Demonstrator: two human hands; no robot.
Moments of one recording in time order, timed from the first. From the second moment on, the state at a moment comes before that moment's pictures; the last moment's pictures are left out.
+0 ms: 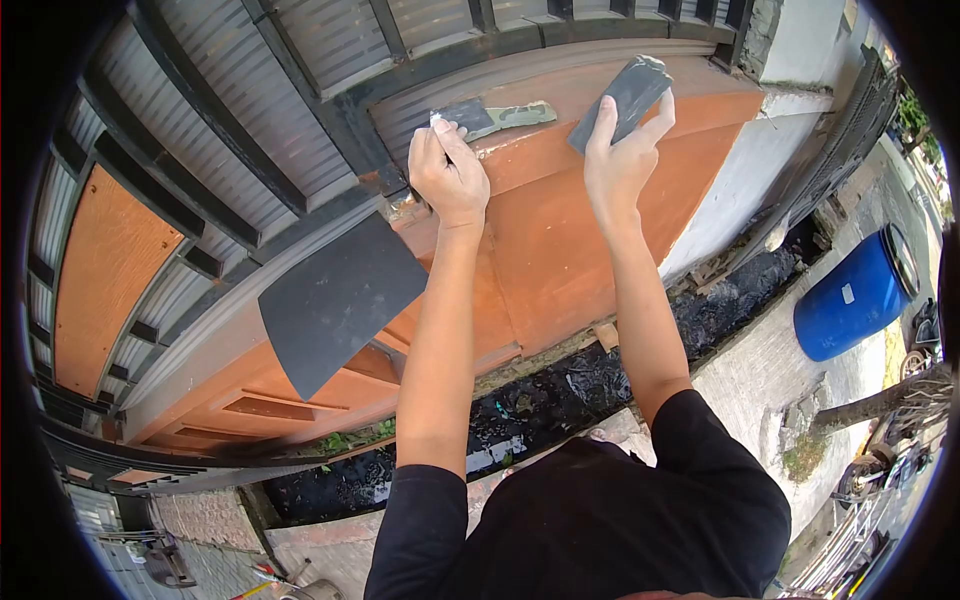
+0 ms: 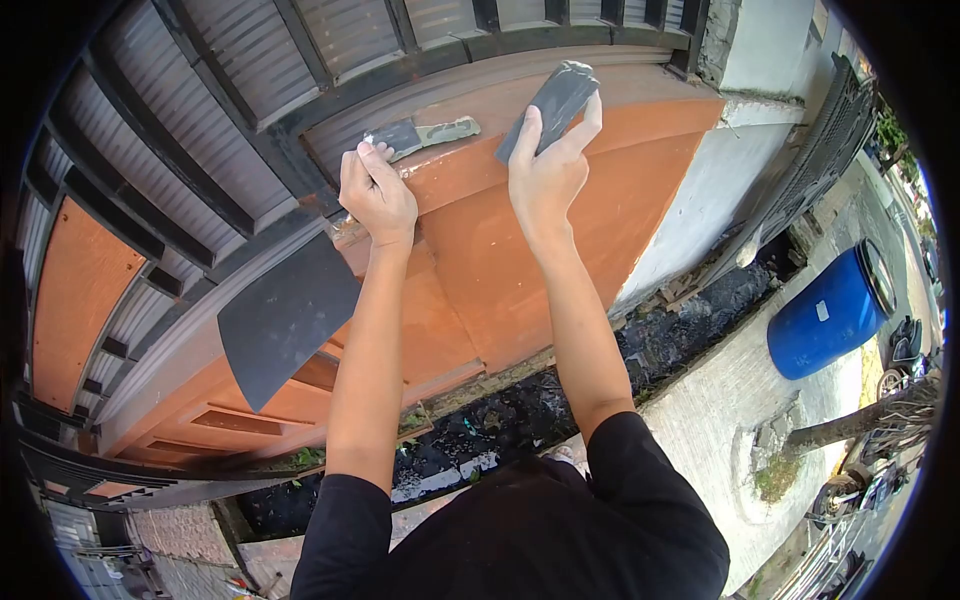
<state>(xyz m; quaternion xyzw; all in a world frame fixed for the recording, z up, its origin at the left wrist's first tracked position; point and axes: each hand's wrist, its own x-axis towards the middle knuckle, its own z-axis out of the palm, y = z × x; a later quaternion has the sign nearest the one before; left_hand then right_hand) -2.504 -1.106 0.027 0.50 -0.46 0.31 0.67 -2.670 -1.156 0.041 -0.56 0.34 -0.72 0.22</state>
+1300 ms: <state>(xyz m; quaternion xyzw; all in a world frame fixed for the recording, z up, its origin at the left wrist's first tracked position) -2.504 -1.104 0.026 0.54 -0.45 0.36 0.61 -2.623 -1.121 -0.045 -0.65 0.25 -0.72 0.03</state>
